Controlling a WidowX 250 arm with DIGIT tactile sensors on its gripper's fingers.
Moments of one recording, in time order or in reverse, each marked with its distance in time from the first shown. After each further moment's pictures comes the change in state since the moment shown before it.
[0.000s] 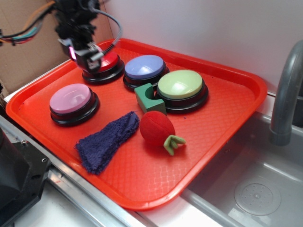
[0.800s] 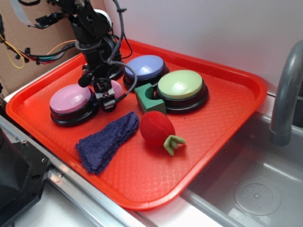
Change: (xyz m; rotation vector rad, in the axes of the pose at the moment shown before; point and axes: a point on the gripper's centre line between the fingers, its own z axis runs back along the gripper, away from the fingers) arm 0.029 0.021 -0.097 0.060 -0.069 -0.337
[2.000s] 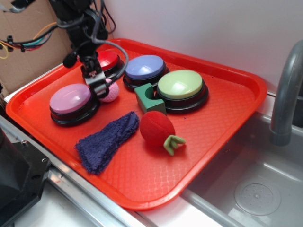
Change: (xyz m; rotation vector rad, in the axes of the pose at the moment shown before) arm -0.004 0.003 0.034 0.026 -0.065 -0.027
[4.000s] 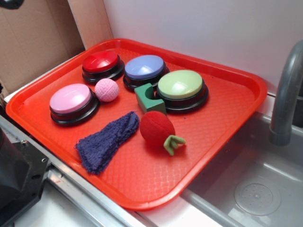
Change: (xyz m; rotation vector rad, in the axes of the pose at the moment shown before) arm -0.050 -0.070 0.199 -0.095 0.068 0.474
